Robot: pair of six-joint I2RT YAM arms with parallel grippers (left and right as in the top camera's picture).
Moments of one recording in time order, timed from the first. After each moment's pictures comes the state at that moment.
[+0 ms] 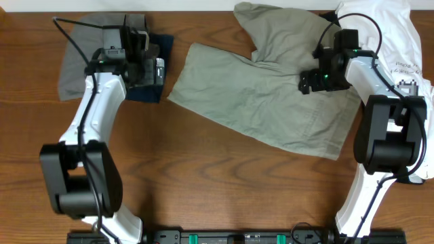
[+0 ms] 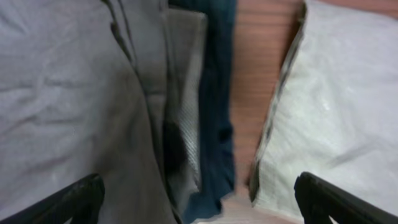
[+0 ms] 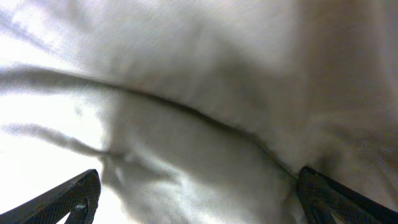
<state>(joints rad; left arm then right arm) 0.02 1.83 1.39 -0.55 0.07 0.06 -0.05 2.18 1.58 -0.74 -0.17 -0.16</state>
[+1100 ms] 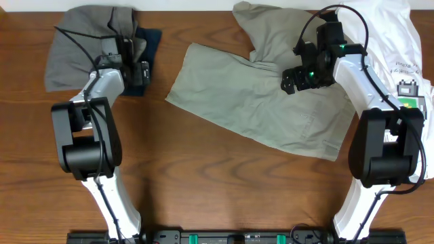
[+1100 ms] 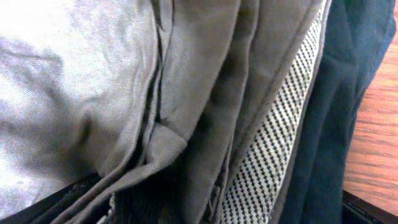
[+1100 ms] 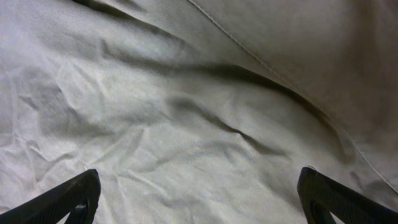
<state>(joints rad) 0.13 2.16 1.43 -0.28 -0.08 0.06 0.06 2.06 1.59 -0.82 -0.23 -0.17</state>
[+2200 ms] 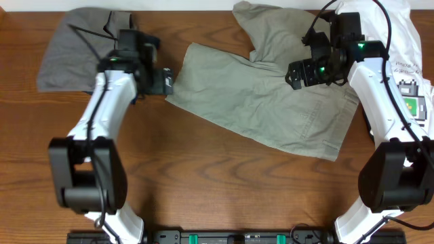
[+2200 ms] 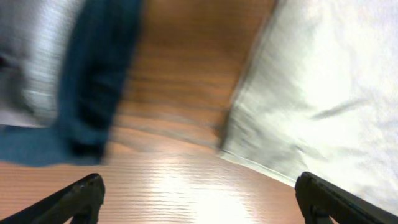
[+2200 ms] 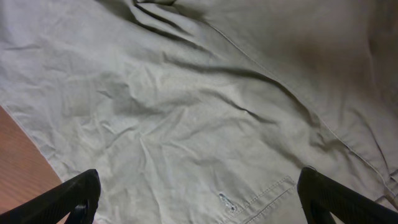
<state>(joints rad) -0.06 1.87 1.41 -0.76 0.05 -0.09 0.06 1.86 1.59 -0.92 -0.26 -0.14</state>
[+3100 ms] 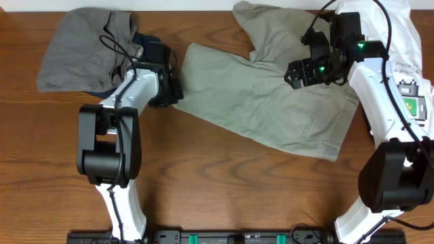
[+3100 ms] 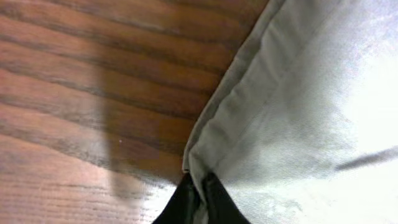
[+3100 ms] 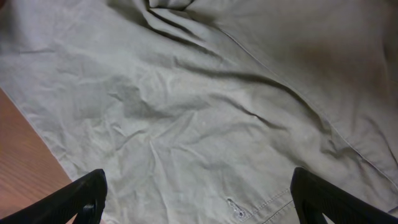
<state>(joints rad) -0.13 2.08 1.41 -0.69 0.07 -0.36 0.06 1.86 1.59 -0.91 -0.29 -0.14</state>
